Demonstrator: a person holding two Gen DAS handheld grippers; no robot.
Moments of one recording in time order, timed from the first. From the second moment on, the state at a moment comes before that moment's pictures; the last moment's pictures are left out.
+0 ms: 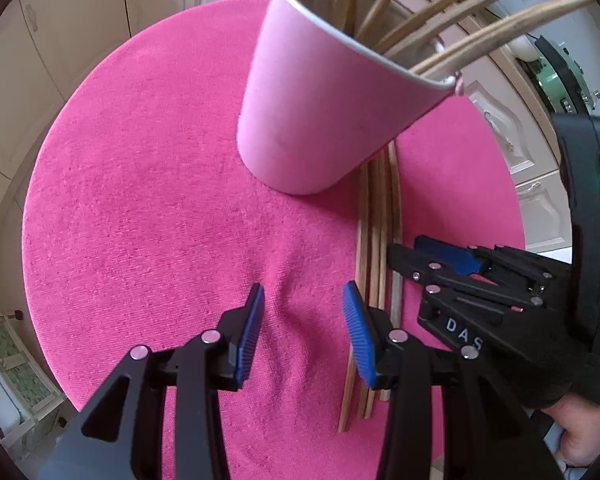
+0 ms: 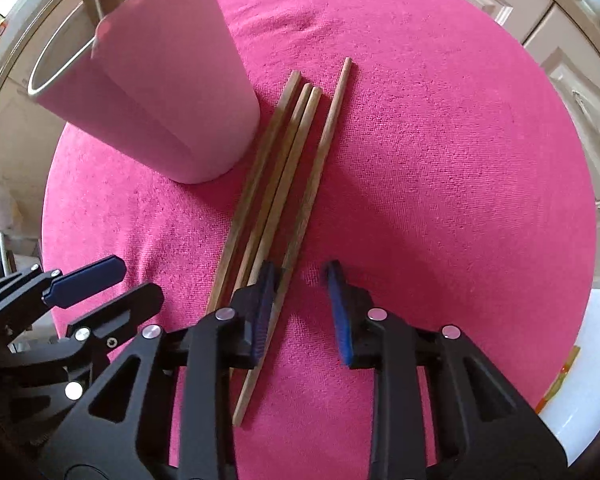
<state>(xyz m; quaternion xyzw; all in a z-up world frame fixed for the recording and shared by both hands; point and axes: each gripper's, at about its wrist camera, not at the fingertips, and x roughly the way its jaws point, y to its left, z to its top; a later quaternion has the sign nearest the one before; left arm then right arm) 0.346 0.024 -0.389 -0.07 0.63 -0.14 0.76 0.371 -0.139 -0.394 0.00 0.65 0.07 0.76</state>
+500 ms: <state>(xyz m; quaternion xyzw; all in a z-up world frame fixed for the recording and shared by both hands) 0.352 -0.026 -0.398 0.02 0.64 -0.16 0.75 0.337 -0.190 -0.397 0.06 0.68 0.07 0.73</state>
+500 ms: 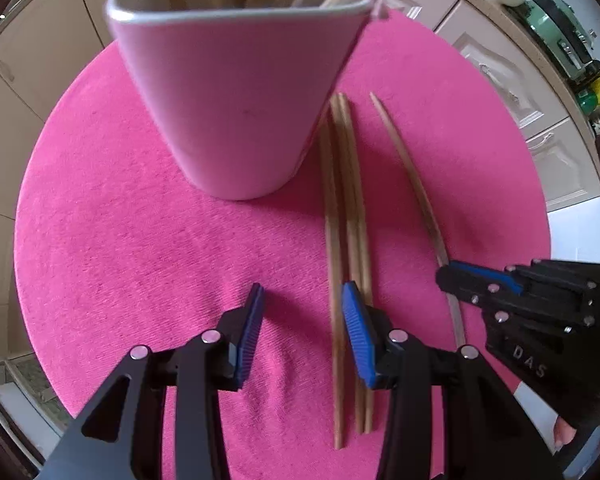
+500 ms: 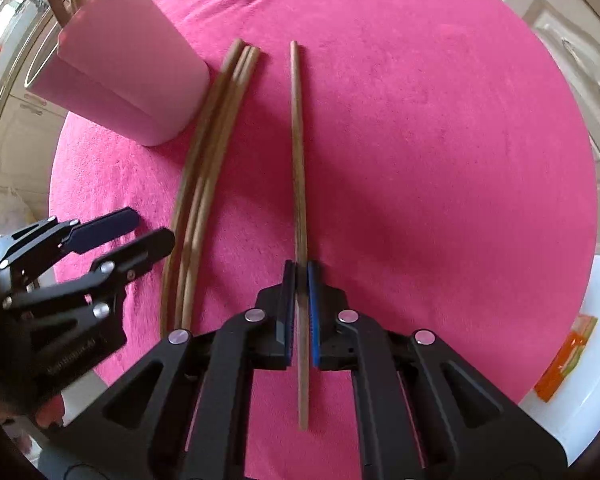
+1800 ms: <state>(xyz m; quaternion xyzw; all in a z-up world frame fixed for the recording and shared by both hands) 0.366 -0.053 -0.404 0.02 0.66 -0.12 0.74 0.331 -0.242 -0.386 0.07 0.68 0.09 0.72</state>
